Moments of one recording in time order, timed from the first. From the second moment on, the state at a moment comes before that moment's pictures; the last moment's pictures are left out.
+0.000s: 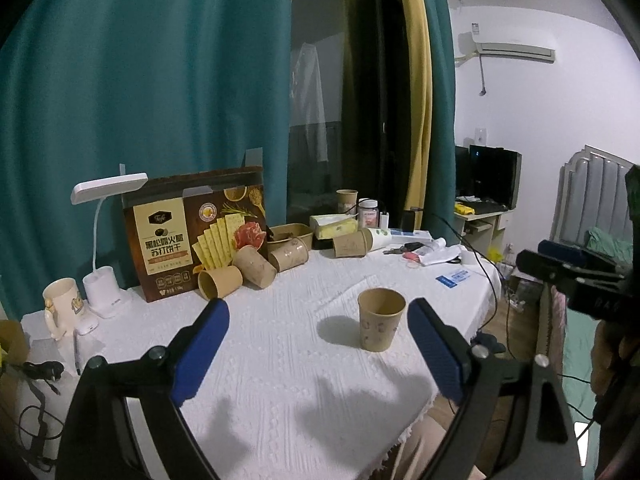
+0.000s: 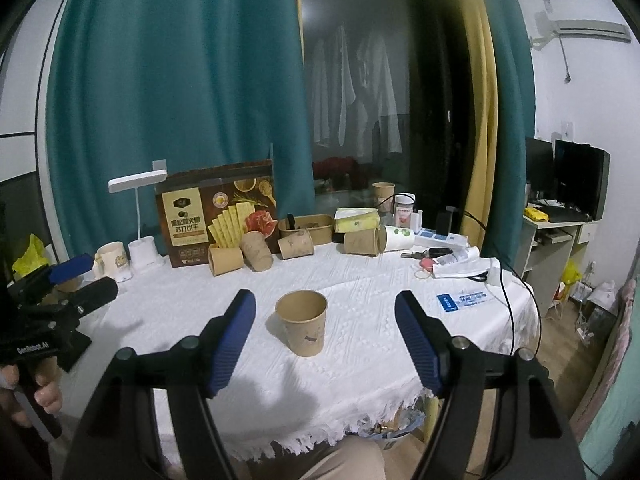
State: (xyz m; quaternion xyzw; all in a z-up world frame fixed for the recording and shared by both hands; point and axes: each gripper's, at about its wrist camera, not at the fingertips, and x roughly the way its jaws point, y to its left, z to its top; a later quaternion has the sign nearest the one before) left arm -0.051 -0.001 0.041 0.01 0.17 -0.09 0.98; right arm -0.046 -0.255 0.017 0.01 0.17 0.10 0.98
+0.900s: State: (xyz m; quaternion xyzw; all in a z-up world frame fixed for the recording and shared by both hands) left arm -0.058 -0.008 0.042 0.01 0.15 -0.10 0.98; right arm -0.048 -0.257 0.008 0.02 0.17 0.10 0.98
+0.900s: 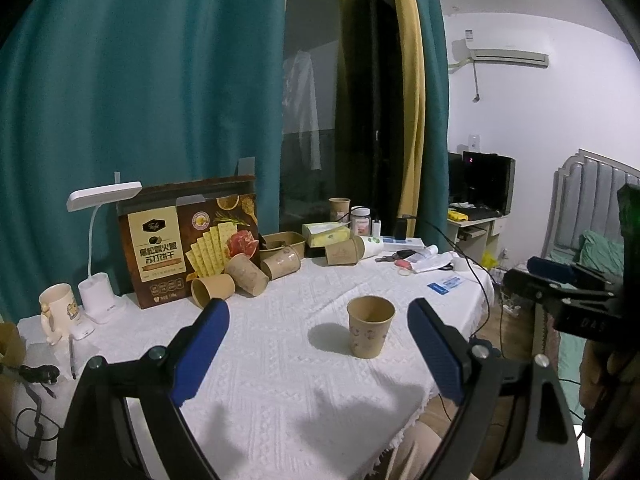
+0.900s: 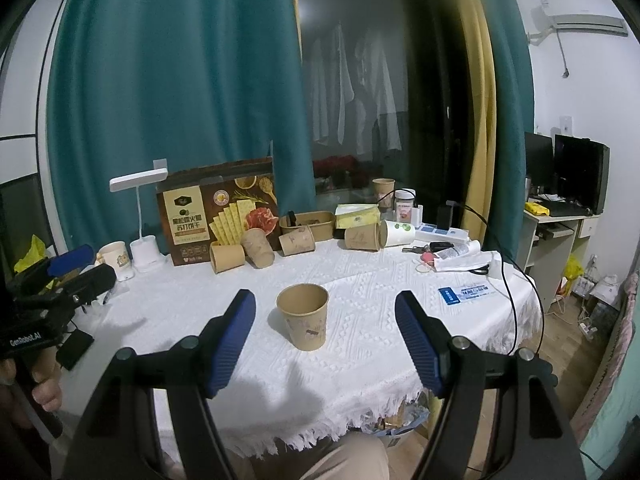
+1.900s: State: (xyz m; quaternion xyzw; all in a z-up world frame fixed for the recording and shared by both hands) left arm -0.061 -0.014 0.052 0.01 0.14 -0.10 0.98; right arm -0.048 -0.256 -0.002 0.02 0.17 0.11 0.98
